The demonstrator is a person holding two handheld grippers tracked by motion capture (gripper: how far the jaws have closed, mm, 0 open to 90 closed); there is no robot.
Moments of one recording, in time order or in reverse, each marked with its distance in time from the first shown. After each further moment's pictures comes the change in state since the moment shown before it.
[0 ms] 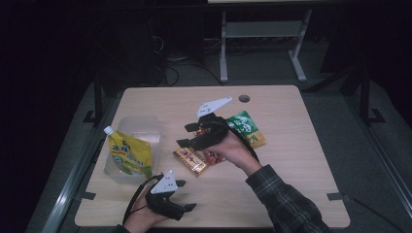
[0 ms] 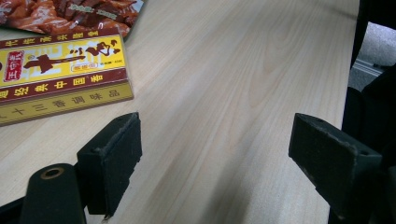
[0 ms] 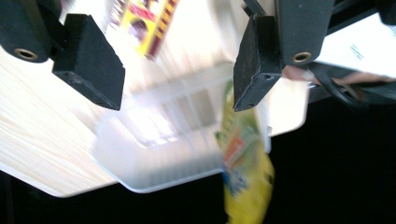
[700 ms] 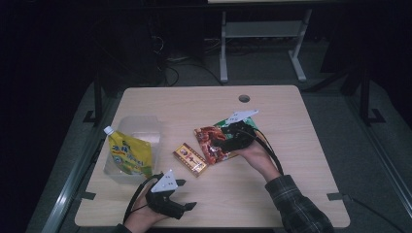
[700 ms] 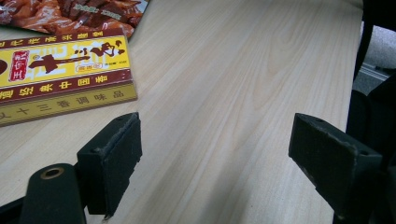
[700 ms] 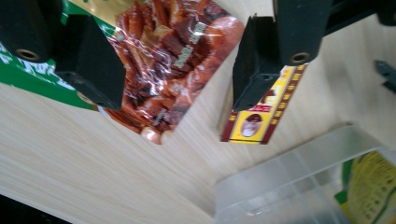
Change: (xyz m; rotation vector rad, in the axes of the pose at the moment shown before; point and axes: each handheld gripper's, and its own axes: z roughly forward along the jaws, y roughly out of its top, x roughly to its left) left arm 0.002 0.001 0.000 0.002 0.006 -0.002; right arm -0.051 -0.079 -0.027 0.085 -0.307 0.101
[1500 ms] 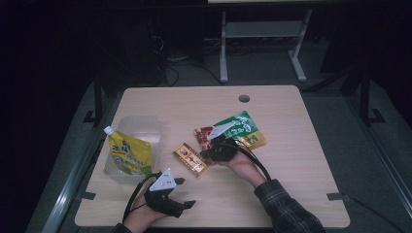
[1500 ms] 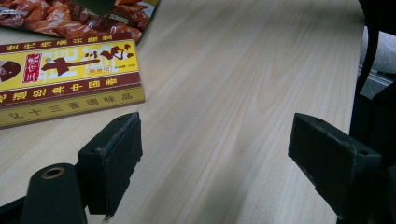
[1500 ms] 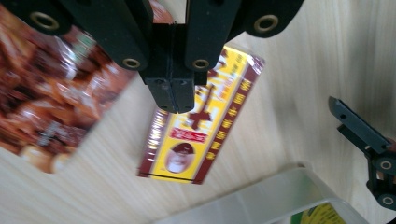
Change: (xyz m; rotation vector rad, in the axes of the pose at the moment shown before) left arm 0.003 0.001 -0.002 -0.015 0.008 -0.013; right arm 0.035 -0.012 0.050 0.130 0.183 -0.070
